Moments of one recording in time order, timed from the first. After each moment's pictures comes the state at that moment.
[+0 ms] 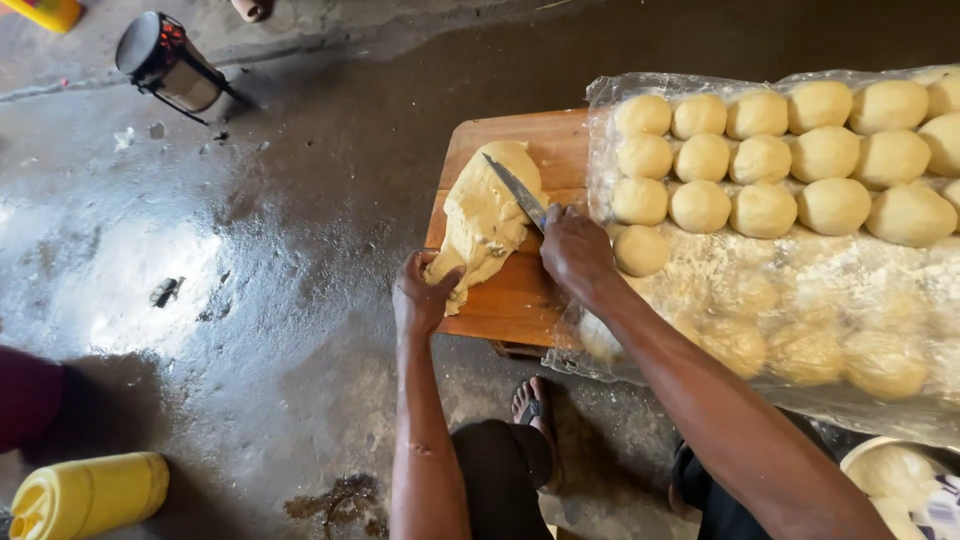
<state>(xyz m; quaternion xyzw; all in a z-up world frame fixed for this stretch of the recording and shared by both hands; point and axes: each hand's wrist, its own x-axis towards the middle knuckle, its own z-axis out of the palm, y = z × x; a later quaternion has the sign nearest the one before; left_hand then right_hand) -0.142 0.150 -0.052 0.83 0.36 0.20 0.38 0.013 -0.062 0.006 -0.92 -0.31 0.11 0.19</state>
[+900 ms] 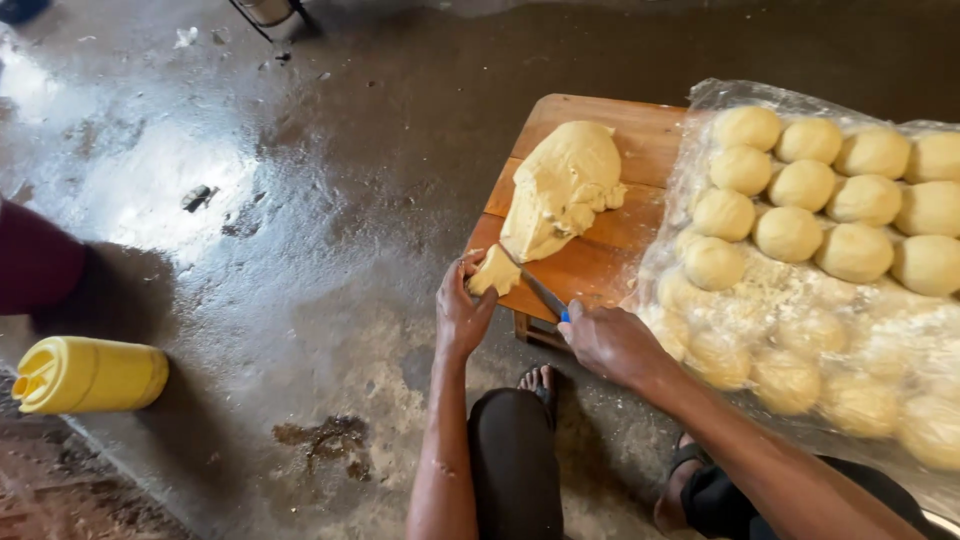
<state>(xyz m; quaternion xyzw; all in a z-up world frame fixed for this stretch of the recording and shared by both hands) -0.215 0.099 -0.031 0.78 0.33 0.30 0.45 -0.082 -0.095 -0.028 -0.83 -0.50 0.22 0.06</state>
